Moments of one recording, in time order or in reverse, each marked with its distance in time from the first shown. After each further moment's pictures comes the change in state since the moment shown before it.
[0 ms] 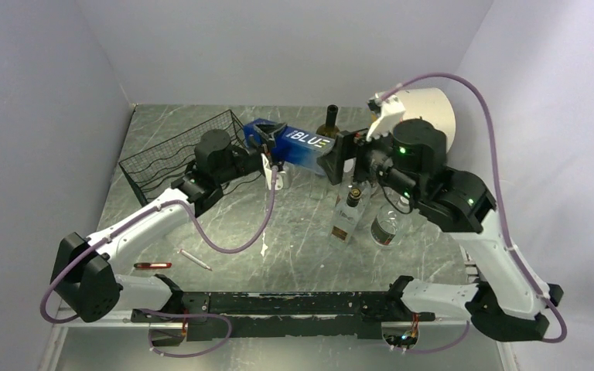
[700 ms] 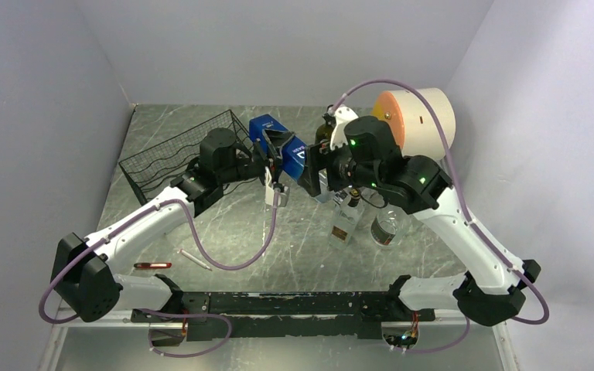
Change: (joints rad) left arm -0.010 0.008 0.075 -0.190 0.103 0.391; right arm 0.000 0.159 -0.022 -0.080 -0.157 0.000
